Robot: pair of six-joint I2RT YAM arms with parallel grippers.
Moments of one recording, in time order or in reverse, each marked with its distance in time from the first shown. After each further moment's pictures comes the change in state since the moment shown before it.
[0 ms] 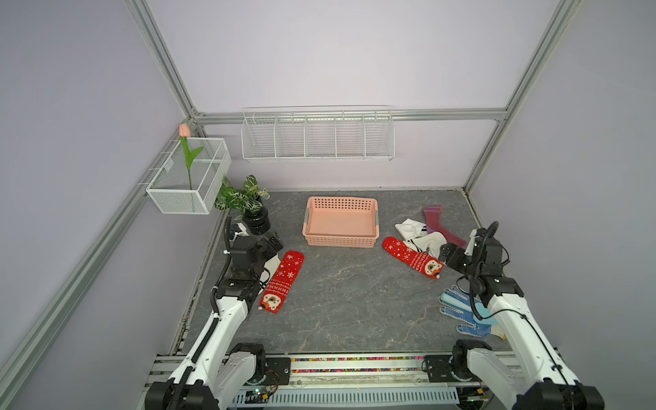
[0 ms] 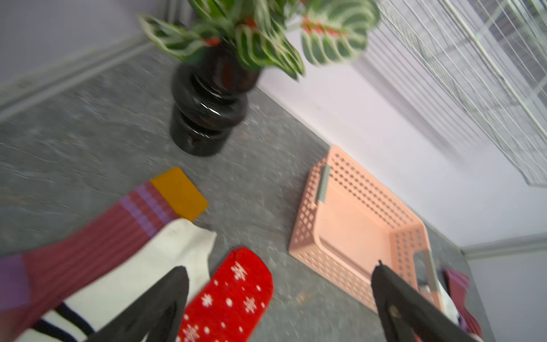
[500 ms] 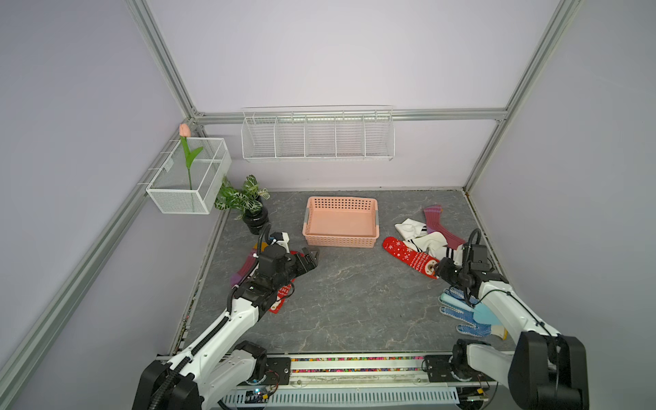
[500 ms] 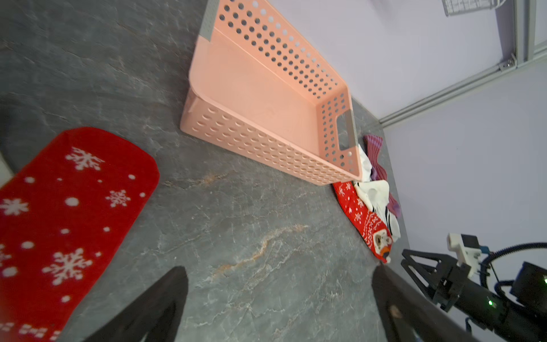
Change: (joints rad) left arm -0.266 0.047 -0.076 0.039 0.216 -0.092; right arm -0.020 0.238 -0.077 0.071 -0.110 0.058
